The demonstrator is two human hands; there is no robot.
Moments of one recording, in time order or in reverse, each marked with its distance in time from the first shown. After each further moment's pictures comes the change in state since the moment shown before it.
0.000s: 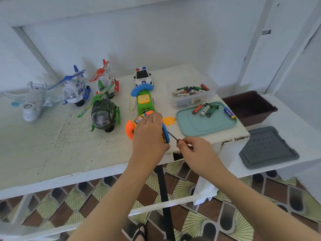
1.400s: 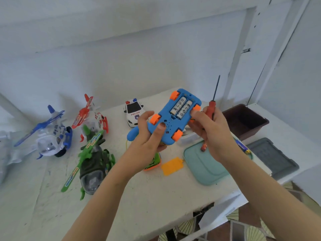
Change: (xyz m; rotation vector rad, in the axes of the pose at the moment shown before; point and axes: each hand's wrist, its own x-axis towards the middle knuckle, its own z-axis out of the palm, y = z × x) left_hand 0.128 -0.053 -0.024 -1.166 -0.413 -0.029; right_hand 0.148 -0.050 -0.041 0.989 0.315 0.031
